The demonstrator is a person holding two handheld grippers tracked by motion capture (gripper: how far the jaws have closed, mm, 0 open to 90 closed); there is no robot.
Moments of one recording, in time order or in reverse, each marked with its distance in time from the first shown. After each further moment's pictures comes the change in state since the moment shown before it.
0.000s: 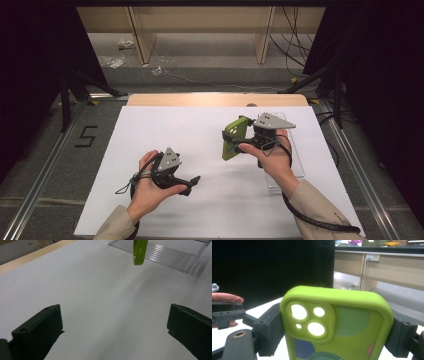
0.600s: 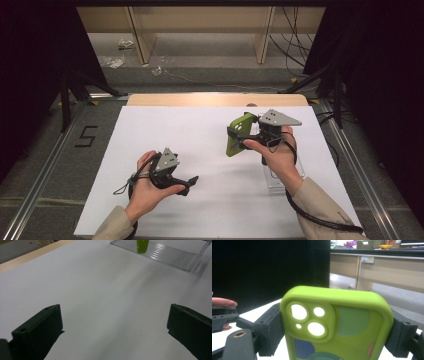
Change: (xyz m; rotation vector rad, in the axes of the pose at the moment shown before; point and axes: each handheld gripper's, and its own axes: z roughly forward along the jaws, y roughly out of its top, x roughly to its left) left arm 0.004 -0.003 -0.003 0.002 0.004 -0.009; right arm -0.010 0.006 -0.008 -0.016 -0.026 0.005
